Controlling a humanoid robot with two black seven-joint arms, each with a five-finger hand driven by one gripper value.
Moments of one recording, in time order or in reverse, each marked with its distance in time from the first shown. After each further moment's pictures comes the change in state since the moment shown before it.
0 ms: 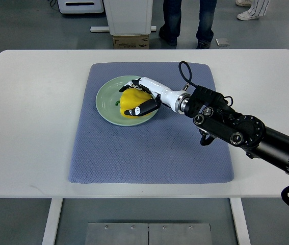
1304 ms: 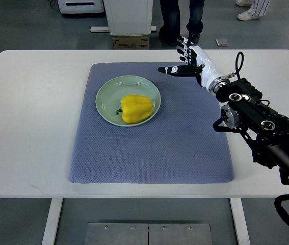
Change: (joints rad) left arm 0.000 0.000 0.000 0.000 0.000 0.000 0.000; right arm -0.193 -0.020 0.605 -0.007 0.064 -0.091 -0.033
